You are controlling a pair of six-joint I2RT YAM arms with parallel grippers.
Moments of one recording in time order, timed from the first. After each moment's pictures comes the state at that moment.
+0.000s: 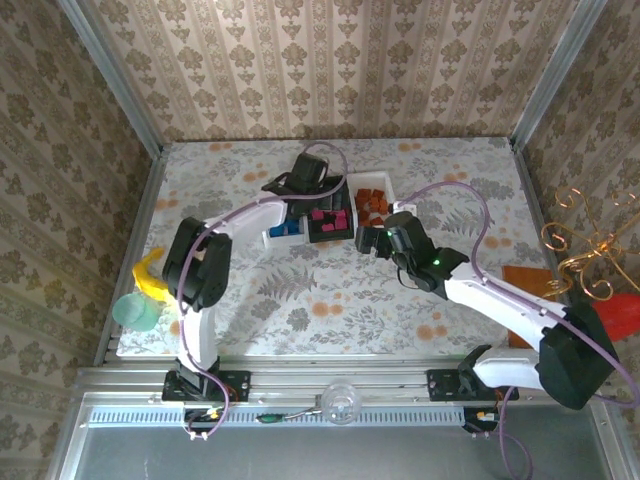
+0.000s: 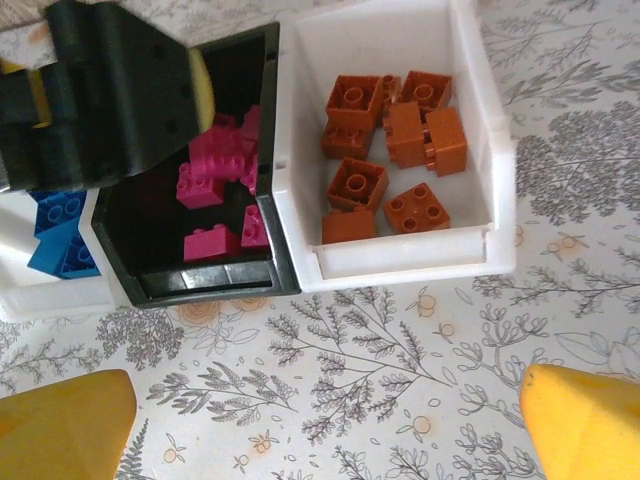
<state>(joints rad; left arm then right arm) -0.63 1.92 1.46 -0.29 -0.03 -0.36 0.62 1.23 0.79 -0.20 0.31 0.56</state>
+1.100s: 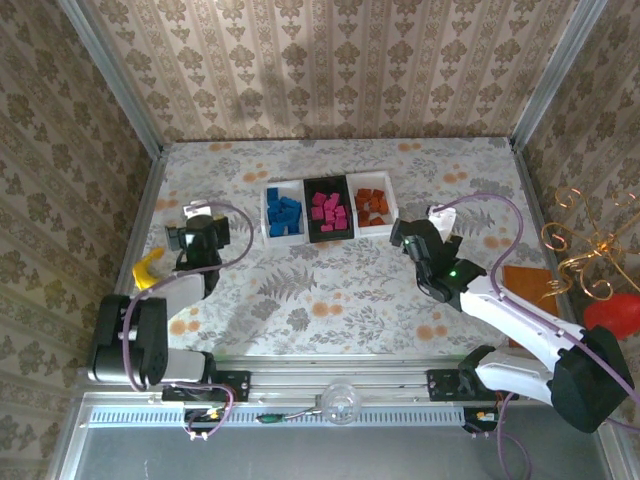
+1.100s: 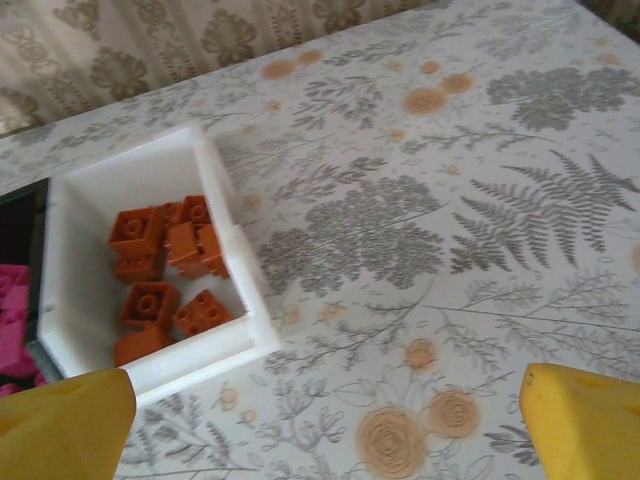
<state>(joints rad) -0.16 1.39 0.49 0.47 -0.48 0.05 0.55 1.11 0.68 -0.22 0.68 0.63</state>
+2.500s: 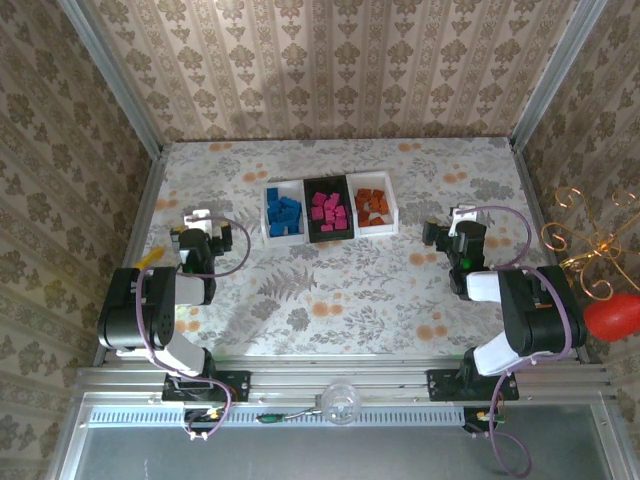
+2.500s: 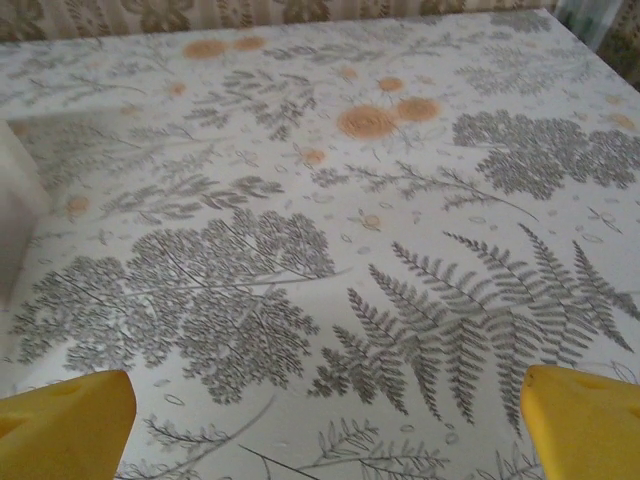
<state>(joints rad) -0.05 1.56 0.37 0.87 -0.22 0.10 0.02 1.52 0.41 0.71 0.17 0.07</state>
